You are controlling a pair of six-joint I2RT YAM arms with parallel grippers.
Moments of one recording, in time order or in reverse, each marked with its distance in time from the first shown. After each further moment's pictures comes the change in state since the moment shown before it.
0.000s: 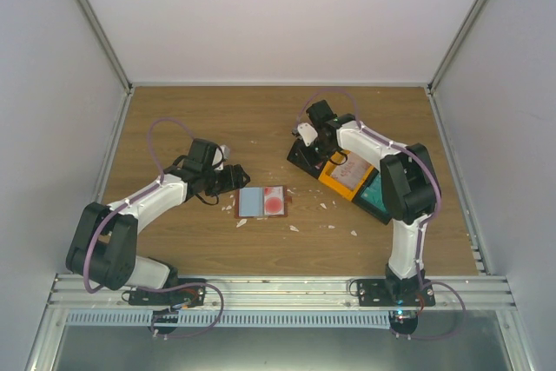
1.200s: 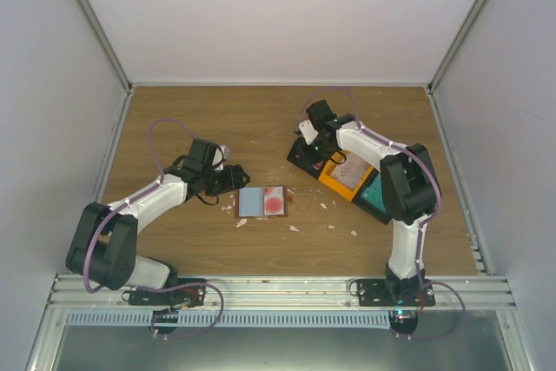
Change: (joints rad) left arm 0.000 0.000 0.000 -0.003 0.000 0.000; right arm 0.001 -0.004 -0.006 0.029 0.106 0.008
